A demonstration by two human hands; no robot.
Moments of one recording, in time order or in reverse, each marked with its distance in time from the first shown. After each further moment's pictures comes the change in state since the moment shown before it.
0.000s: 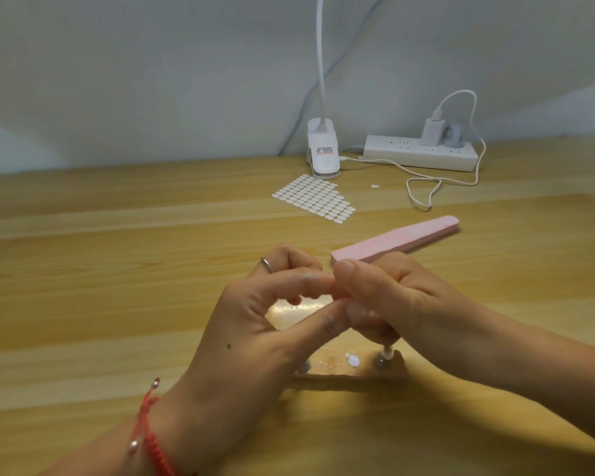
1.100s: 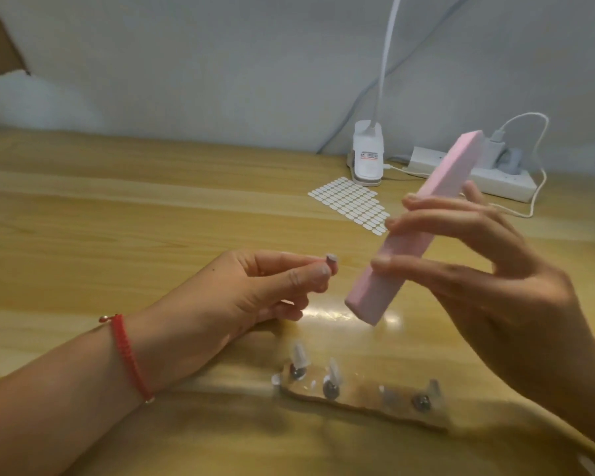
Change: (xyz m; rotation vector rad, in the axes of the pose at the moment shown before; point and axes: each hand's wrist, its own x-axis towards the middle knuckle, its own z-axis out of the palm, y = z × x) left_hand 0.023 -0.036 -0.048 -0.440 -0.016 -0.496; right_hand 0.004 0.023 -0.037 -1.021 0.363 -0.644
